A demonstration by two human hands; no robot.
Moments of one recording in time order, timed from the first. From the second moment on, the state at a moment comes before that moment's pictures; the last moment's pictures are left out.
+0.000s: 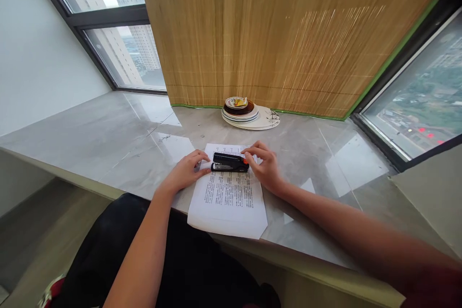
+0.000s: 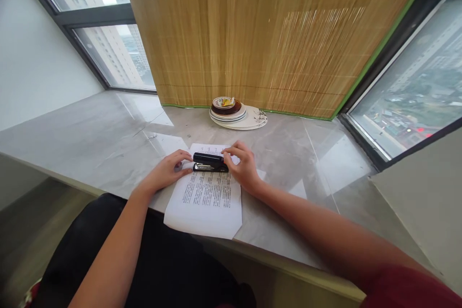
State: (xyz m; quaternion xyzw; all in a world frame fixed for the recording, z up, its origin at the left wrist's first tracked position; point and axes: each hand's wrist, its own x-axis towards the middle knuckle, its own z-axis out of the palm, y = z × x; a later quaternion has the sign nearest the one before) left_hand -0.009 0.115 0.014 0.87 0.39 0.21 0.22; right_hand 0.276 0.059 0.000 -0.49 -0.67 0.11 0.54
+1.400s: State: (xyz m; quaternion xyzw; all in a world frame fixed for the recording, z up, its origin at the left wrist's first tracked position) left_hand -0.001 0.116 0.009 0.84 0.42 0.23 0.25; right_hand 0.279 0.066 -0.005 -0.56 -0.60 0.22 0.53
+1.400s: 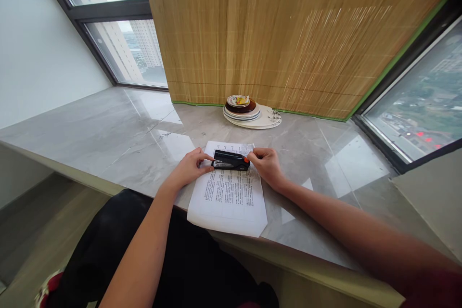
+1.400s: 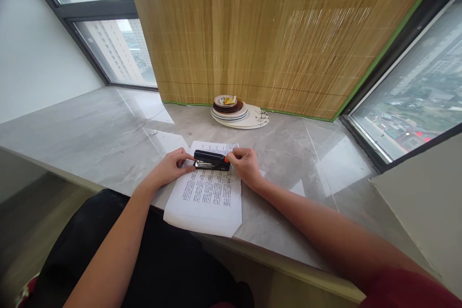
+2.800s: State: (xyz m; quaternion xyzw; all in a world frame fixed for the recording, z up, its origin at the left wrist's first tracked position) left_hand 0.000 0.114 0.011 0.84 0.42 0.23 0.26; right_hand 0.276 0.062 -0.004 -0.55 -0.62 0.16 0.54
